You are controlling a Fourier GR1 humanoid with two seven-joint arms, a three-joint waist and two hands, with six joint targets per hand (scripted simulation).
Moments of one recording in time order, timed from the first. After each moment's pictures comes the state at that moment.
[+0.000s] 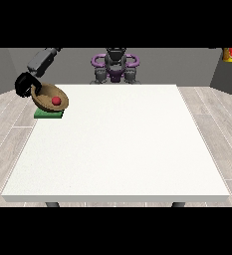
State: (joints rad) left arm -0.55 0.78 0.58 -1.03 0.35 -0.46 -0.05; right arm -0.53 -0.59 -0.42 -0.67 -0.19 -0.01 0.05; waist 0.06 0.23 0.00
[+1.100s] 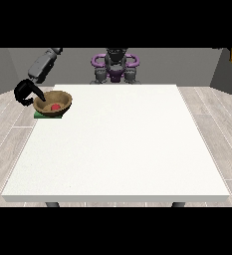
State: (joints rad) left arm -0.56 0.86 0.60 -0.97 0.39 -0.50 -0.11; right arm -0.65 -0.63 -0.43 -0.57 -0.17 -0.13 -0.01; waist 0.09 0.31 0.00
